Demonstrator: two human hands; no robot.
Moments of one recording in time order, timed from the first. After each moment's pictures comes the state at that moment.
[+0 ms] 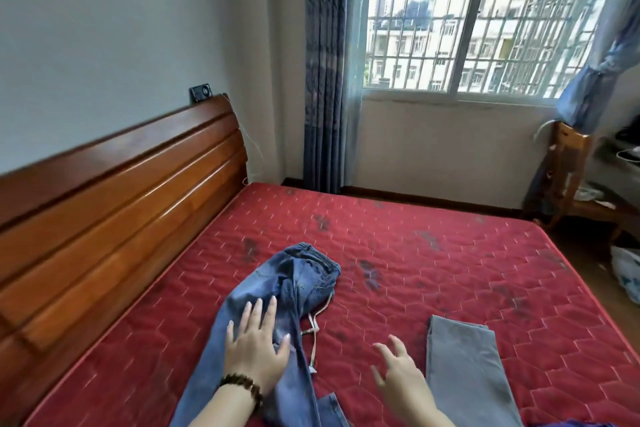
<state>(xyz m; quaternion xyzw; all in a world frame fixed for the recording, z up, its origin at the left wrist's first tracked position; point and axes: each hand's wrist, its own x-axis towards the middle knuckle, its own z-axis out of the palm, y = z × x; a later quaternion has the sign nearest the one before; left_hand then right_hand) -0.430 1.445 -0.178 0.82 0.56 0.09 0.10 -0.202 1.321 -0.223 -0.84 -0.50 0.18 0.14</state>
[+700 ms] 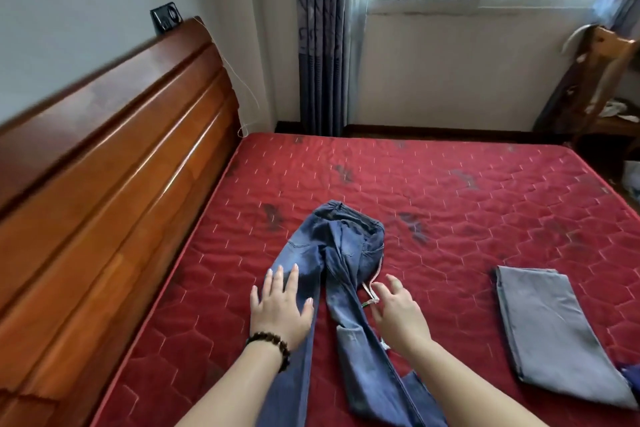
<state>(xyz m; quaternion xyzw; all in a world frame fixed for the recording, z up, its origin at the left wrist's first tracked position) -0.513 1.700 -0.247 0.86 0.50 0.00 0.13 -0.326 1.581 -0.270 -0.87 -0.45 0.16 0.12</state>
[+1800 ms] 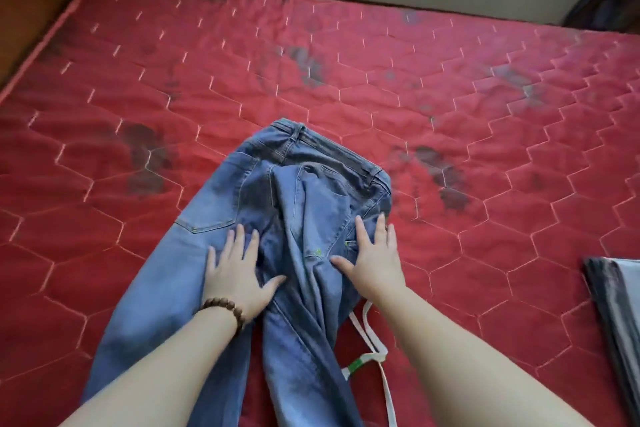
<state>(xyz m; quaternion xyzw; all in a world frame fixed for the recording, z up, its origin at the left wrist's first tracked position) -0.299 1.957 -0.670 0.88 0.44 -0.12 0.14 -0.104 1.830 -0.641 -0.91 -0.35 0.22 0.03</state>
